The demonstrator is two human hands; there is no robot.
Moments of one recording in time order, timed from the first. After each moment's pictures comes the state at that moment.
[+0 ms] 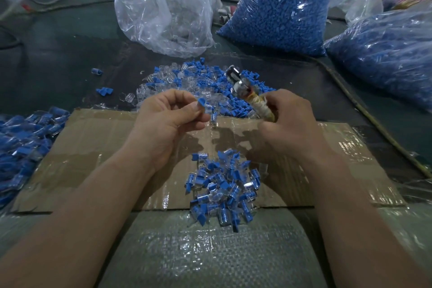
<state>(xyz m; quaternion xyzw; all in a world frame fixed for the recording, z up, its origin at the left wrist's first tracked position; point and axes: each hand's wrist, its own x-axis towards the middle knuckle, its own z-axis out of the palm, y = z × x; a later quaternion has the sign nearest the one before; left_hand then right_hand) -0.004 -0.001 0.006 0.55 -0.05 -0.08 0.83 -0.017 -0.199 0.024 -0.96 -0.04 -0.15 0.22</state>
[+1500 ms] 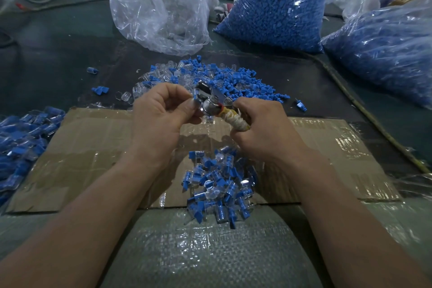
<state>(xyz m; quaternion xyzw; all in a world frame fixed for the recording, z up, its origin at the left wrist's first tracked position) -0.013 -0.010 0.006 0.67 -0.09 0.09 0.73 -0.025 -0.172 0.023 -0.96 -0.13 -0.07 0.23</state>
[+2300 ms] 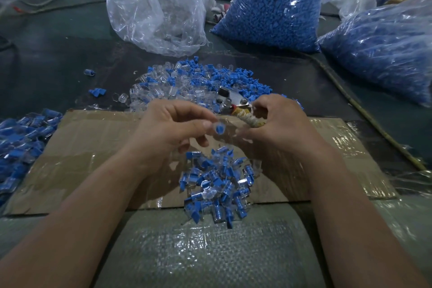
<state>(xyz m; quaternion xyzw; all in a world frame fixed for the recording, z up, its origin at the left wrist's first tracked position) -0.020 0.000 0.012 0.70 -0.15 -0.11 0.69 -0.010 -0.208 0.016 -0.98 -0.03 -0.04 0.20</state>
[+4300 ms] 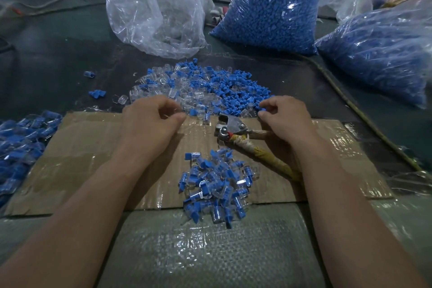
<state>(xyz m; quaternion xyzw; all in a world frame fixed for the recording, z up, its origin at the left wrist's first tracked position) -0.004 0.006 0.005 0.90 -0.06 0.11 0.42 0.016 -0.233 -0.002 -0.97 0.09 -0.09 0.20</state>
